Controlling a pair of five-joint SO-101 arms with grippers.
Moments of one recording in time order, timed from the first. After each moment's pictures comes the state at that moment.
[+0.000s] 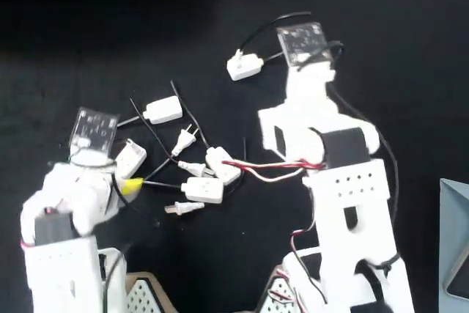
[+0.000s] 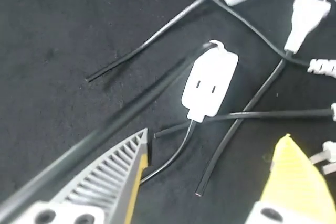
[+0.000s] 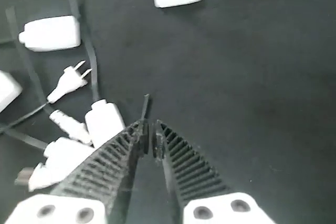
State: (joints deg) left arm -17.1 -69.5 65.7 68.8 -27.7; right arm -10.5 -38.6 28.6 74.2 -0.8
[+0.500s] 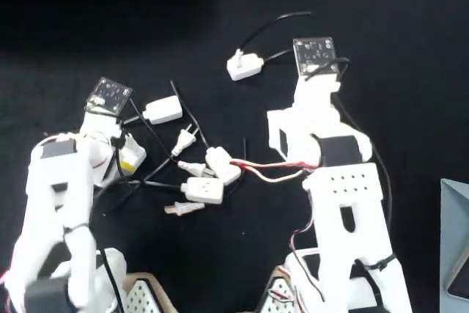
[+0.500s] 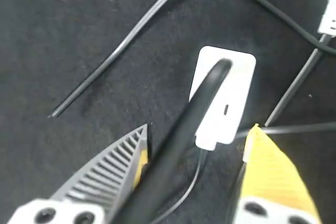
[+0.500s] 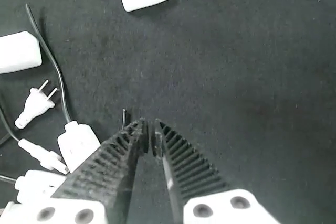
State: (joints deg) left arm -17.1 -26.8 52.8 50.9 -34.8; right arm -6.9 -39.4 41.7 59.7 -0.8
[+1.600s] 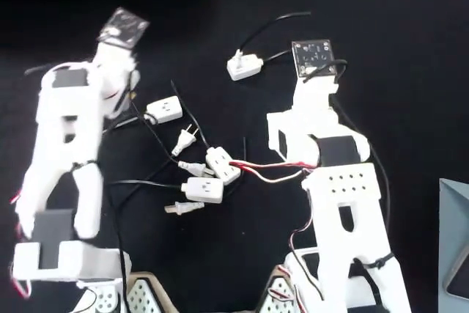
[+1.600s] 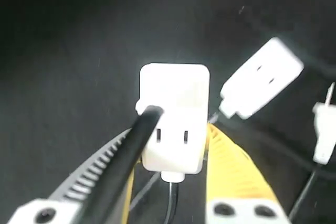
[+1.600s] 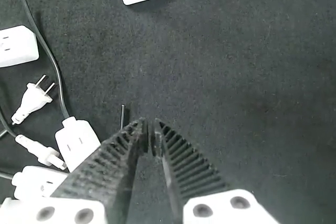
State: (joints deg) left arm -8.4 -2.4 11.0 57.3 -33.6; right arm -6.9 -39.4 42.7 59.7 -0.8
